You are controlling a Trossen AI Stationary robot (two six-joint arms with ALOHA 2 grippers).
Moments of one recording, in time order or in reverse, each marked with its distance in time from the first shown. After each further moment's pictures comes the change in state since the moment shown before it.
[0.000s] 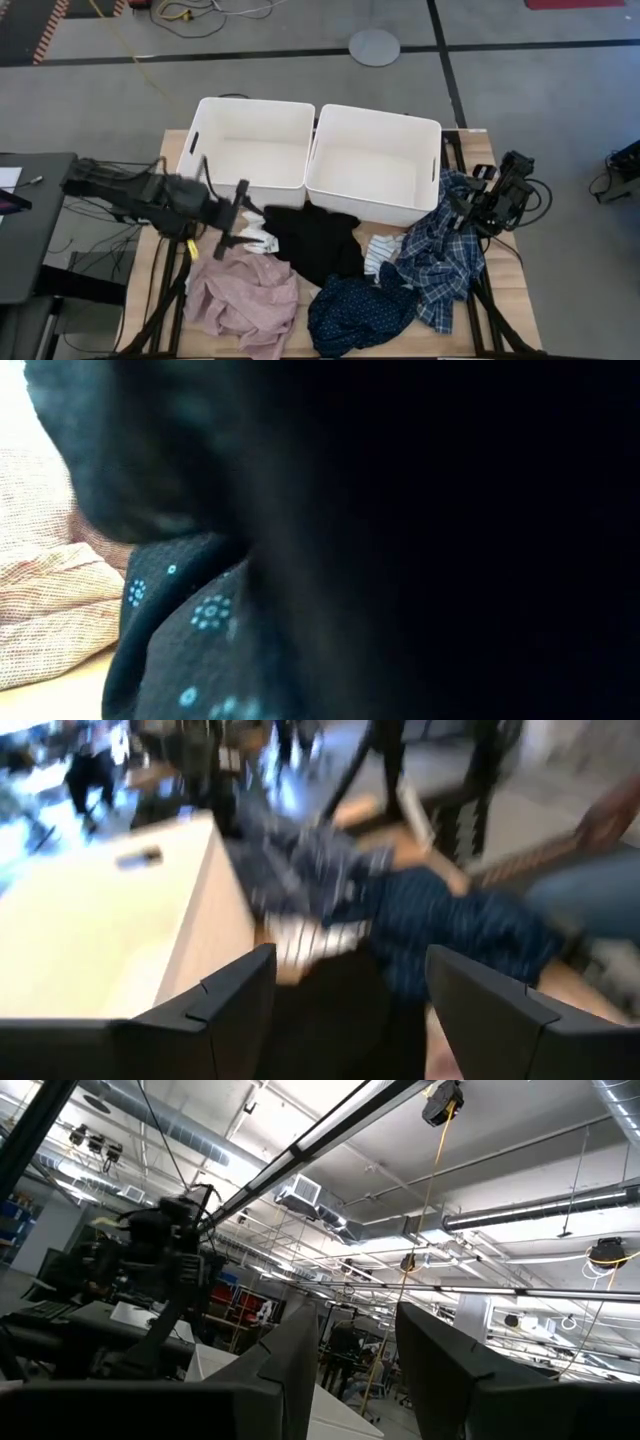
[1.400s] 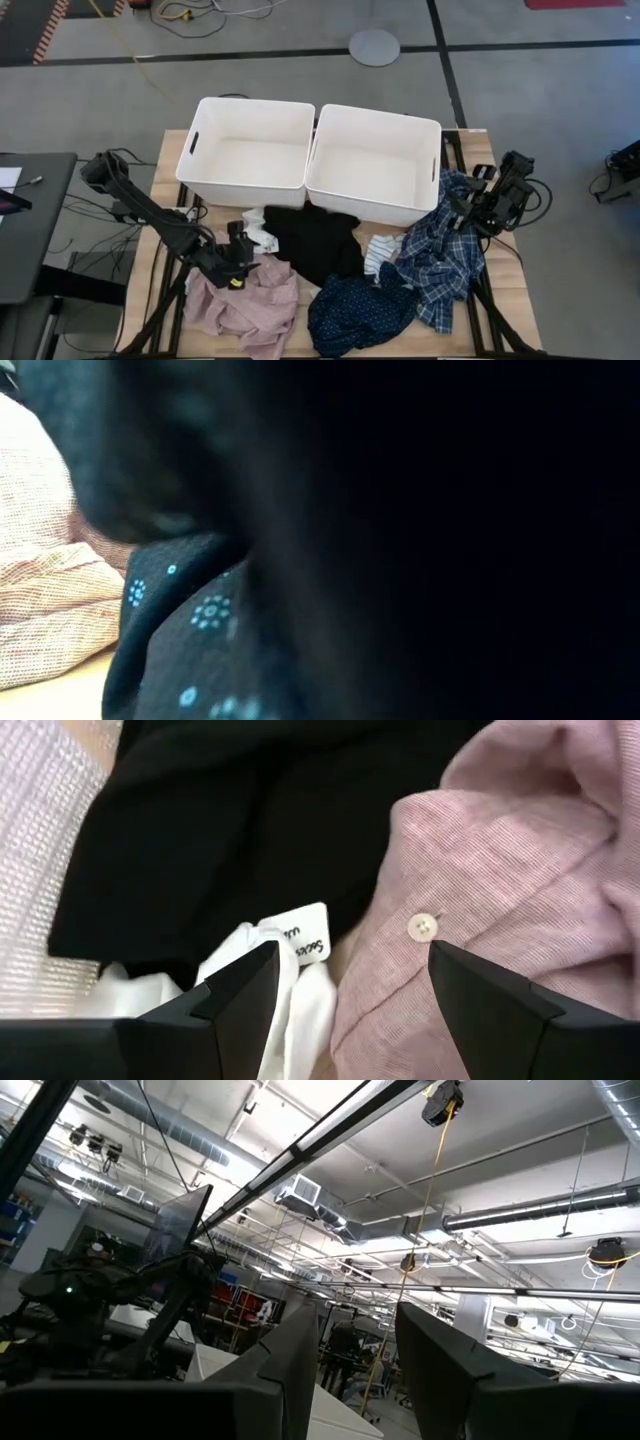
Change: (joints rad) left arm -0.336 0.253 -0.344 -0.052 -0.438 -0.764; right arm 0.000 0.000 0.000 0.000 0.000 0.000
